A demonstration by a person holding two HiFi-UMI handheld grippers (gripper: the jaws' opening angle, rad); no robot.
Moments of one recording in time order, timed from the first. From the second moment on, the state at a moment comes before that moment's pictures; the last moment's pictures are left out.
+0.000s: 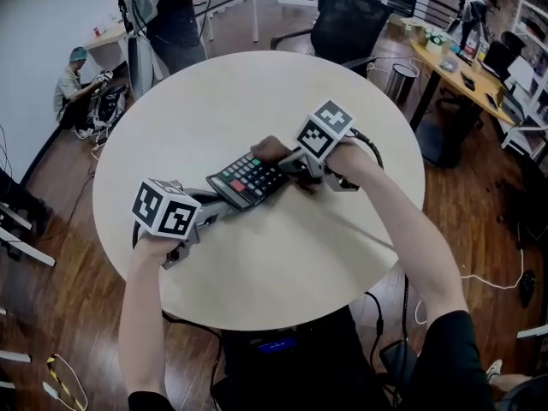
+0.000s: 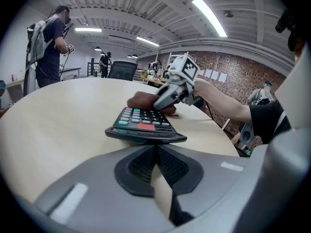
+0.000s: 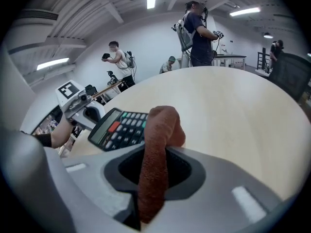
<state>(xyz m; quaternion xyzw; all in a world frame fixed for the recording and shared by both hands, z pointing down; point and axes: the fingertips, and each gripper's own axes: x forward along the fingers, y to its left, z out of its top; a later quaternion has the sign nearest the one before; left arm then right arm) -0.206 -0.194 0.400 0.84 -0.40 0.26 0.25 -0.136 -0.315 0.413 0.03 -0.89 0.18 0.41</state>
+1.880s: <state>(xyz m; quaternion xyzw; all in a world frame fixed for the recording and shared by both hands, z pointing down) -0.178 -0.212 0.407 0.68 -0.27 0.60 -0.32 -0.042 -0.263 0.349 0.06 -0.96 0.16 0.22</state>
